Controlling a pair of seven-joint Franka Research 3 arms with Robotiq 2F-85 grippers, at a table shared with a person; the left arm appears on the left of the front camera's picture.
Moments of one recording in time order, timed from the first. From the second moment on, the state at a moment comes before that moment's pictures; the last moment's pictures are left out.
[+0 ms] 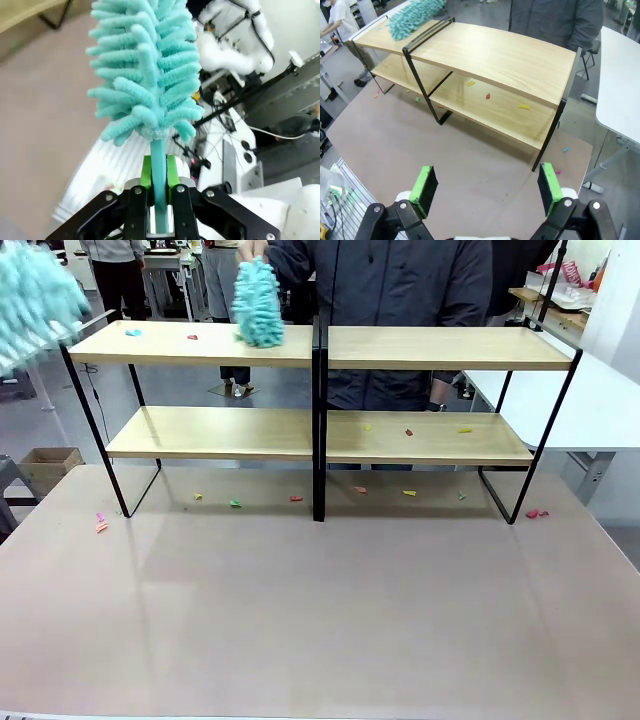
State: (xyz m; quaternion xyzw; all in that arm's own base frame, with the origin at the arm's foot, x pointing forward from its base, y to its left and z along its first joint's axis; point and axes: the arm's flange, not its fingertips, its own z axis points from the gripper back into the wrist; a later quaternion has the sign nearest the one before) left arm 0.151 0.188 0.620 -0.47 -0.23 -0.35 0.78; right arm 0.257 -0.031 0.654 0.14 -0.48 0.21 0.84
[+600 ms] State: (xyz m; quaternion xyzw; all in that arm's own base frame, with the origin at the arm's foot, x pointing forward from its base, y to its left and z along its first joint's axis) left arm 0.178 0.237 0.624 -0.49 -0.32 -0.29 0.76; right arm 0.258 -0.031 0.654 0.14 -0.48 0.21 0.84
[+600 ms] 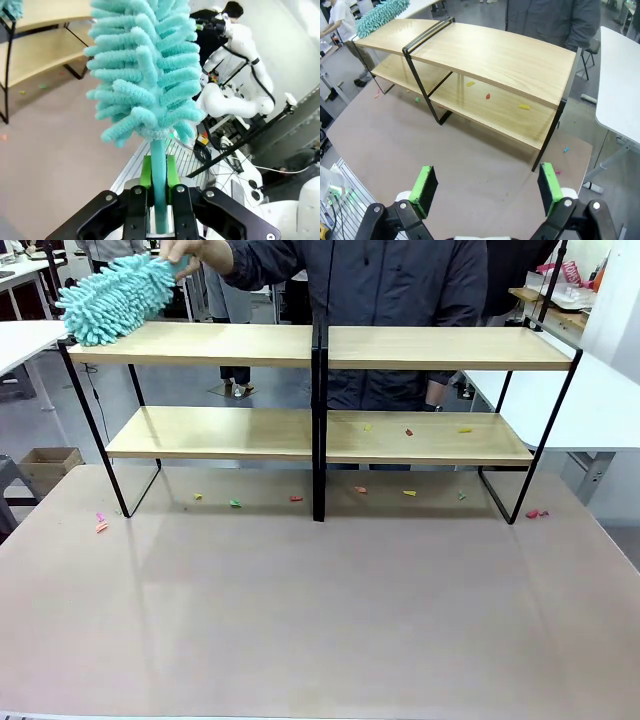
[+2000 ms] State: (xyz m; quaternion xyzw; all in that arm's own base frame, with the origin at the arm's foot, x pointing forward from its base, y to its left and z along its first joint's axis) left arm 0.173 0.218 0.630 -0.48 -0.30 -0.31 0.76; right arm 0.257 -0.031 0.654 0.14 -0.48 0.21 0.84
